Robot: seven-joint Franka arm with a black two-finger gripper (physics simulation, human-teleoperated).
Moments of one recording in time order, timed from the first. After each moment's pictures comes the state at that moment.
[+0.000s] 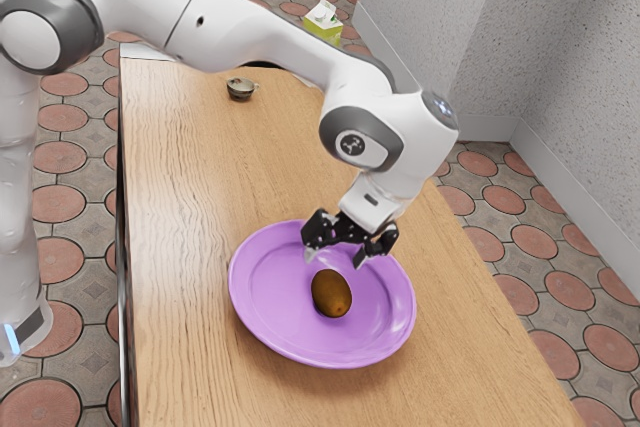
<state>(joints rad) 0.05 0.12 -0.40 -1.83 0.08 1.71 1.22</state>
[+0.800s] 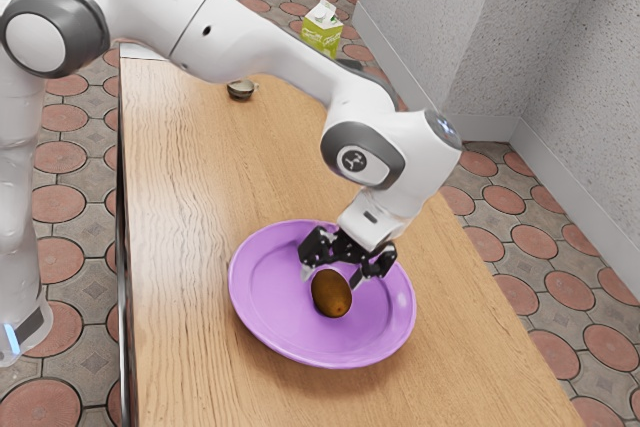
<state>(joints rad) 0.05 0.15 -0.44 -1.83 0.04 1.71 1.23</state>
